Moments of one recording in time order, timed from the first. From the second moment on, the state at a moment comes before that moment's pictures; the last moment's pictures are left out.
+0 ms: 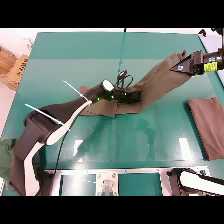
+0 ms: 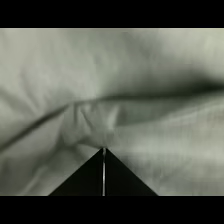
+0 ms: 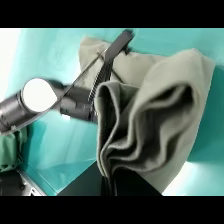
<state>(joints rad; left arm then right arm) -0.64 -2.04 1.70 0.48 -0.73 -1.35 -0.28 -1.31 1.52 -0.69 1.59 1.25</state>
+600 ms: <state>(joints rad) -0.25 -1.93 2.07 1.07 -1.53 -1.52 0.04 -1.31 1.41 -0.69 1.30 1.33</state>
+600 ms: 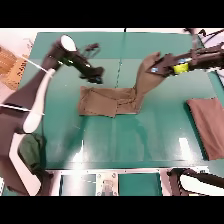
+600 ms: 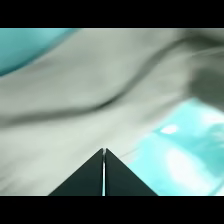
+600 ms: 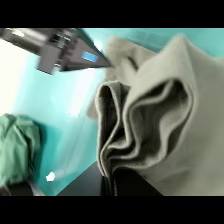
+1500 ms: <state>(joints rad) -0.04 -1.83 2.09 1.31 -1.66 -1.46 0.35 -1.70 1.49 -0.71 0.83 1.39</state>
